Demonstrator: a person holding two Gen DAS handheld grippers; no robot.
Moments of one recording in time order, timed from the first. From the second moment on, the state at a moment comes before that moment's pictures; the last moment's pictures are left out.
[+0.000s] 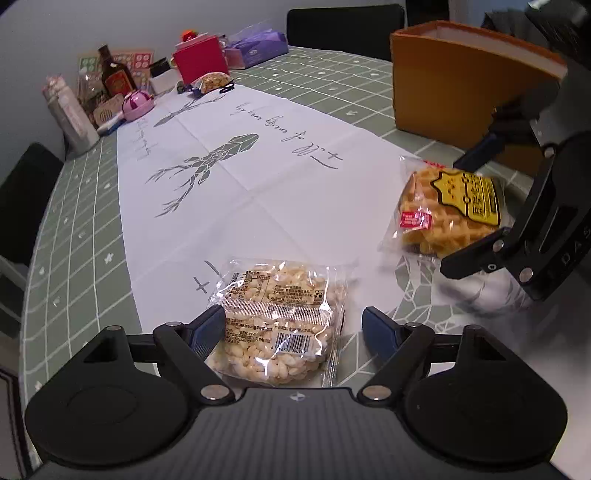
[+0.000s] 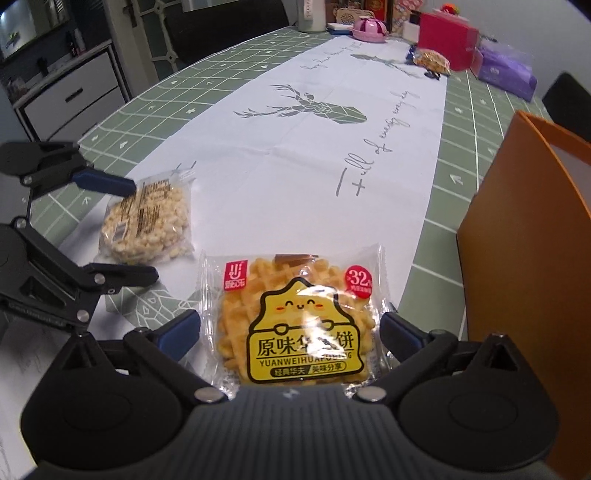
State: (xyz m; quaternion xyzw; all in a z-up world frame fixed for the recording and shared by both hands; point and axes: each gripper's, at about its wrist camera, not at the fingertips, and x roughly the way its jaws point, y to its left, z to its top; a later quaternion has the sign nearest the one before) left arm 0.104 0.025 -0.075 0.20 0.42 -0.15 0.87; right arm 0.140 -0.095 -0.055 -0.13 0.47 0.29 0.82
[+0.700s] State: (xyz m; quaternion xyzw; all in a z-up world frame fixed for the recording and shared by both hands) left arm 0.094 0.039 -0.046 0.20 0.39 -0.17 0.88; right arm 0.143 -0.101 -0.039 -0.12 0.48 0.30 0.82
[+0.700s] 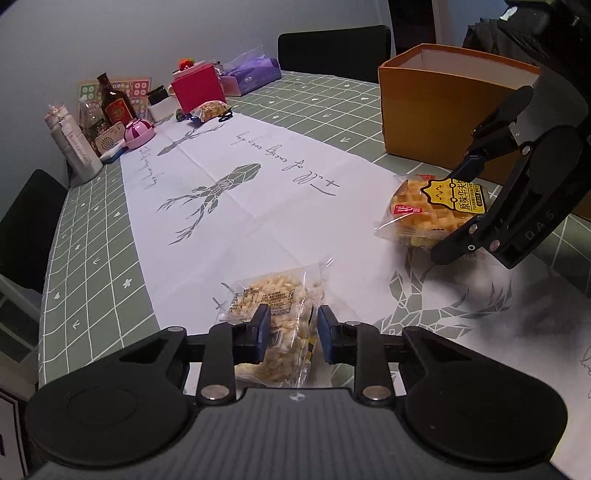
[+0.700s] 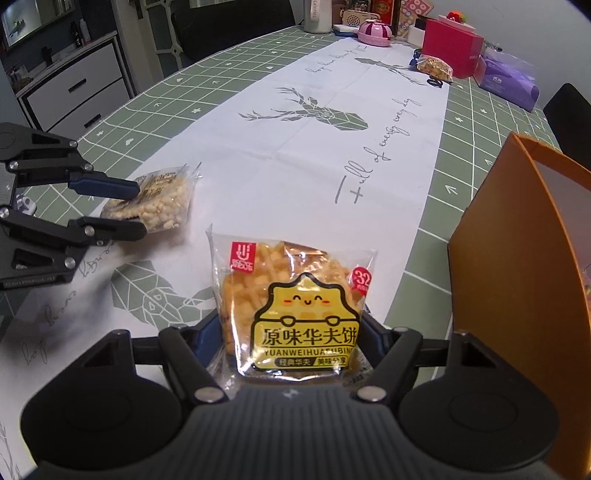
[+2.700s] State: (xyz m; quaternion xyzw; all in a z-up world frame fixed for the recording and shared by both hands) left arm 0.130 0.056 -0.038 0.13 0.47 -0.24 0.84; right arm 0.144 -0.113 -0.014 -0.09 0.47 0.31 0.83
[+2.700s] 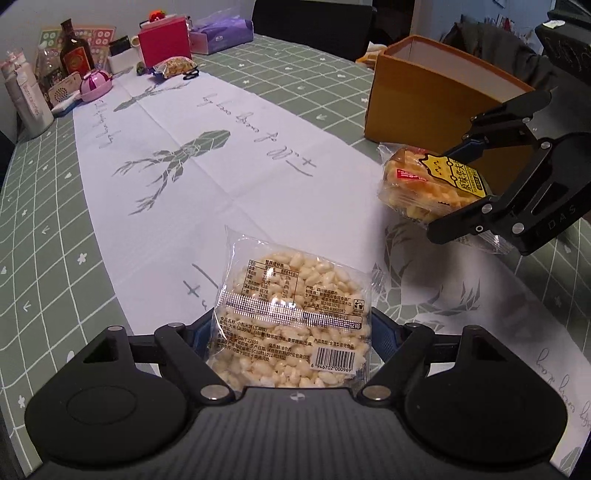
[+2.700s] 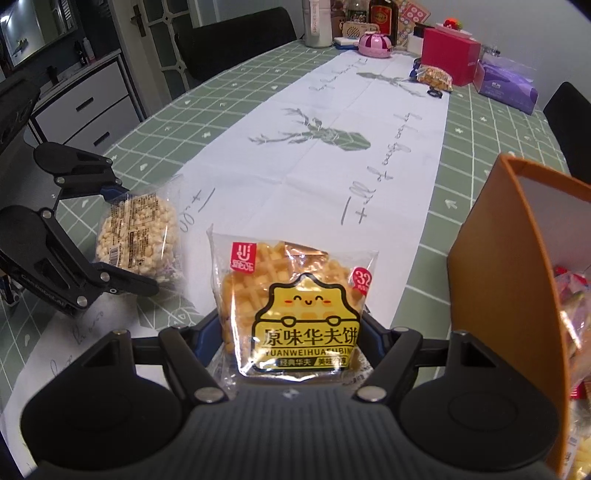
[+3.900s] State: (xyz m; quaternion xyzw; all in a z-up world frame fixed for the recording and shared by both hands) left arm 0.154 -0.119 0.071 0.11 0.36 -0.30 0.88; right arm 0.127 -0.282 0.102 0.02 0.37 0.15 0.92
